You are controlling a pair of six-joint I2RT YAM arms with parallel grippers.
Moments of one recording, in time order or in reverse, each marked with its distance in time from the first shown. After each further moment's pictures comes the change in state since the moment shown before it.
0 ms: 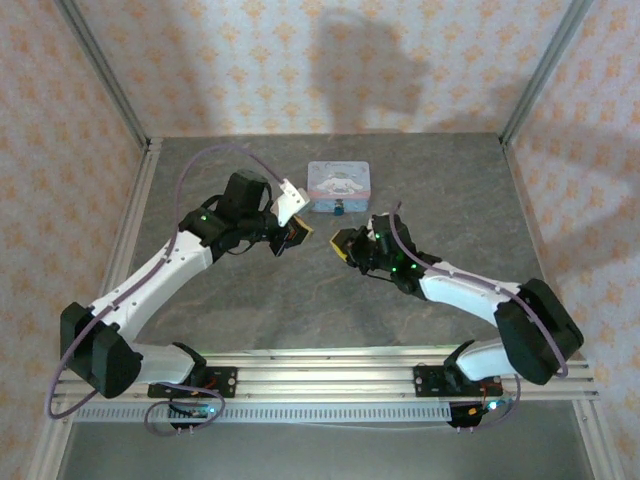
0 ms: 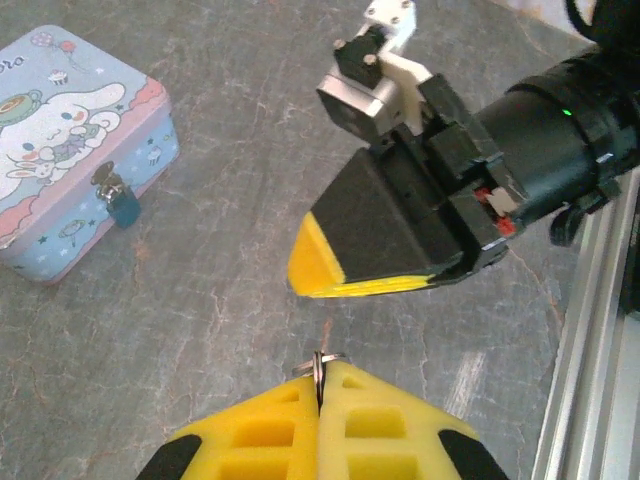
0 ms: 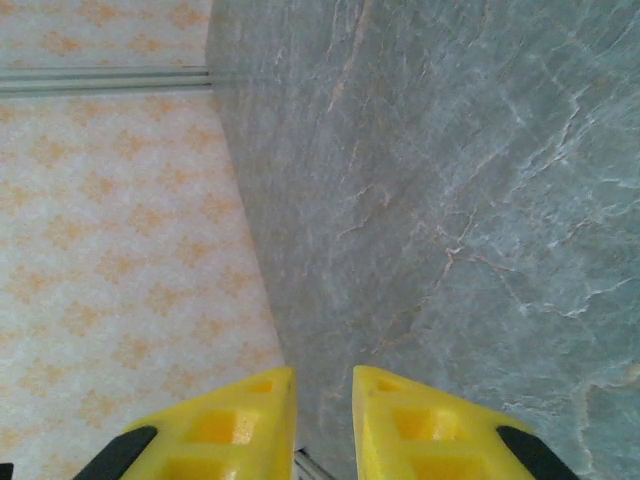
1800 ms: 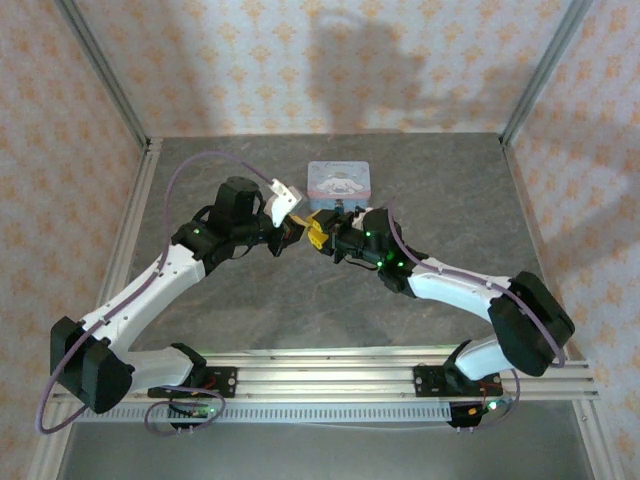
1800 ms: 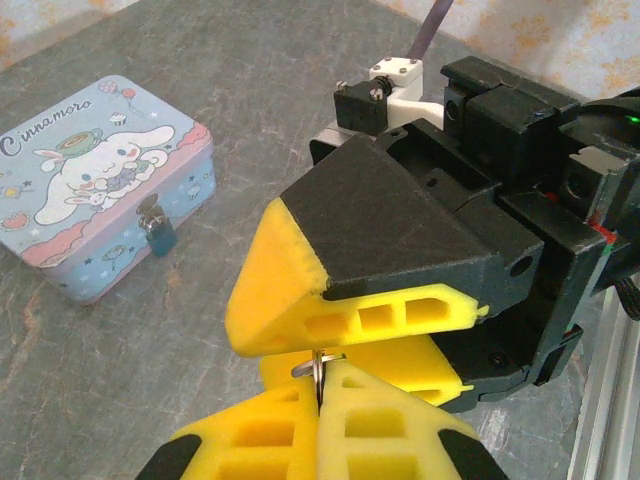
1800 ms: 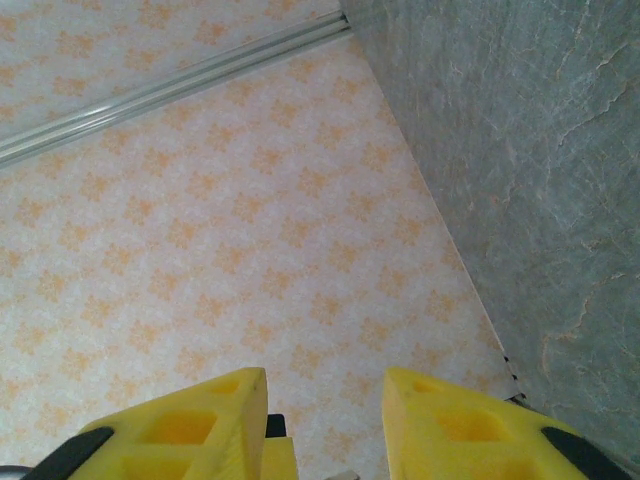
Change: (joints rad) left arm 0.002 -0.087 -0.110 0.169 -0.052 -0.092; right arm 0.097 0.043 0.090 0.230 0.012 0.401
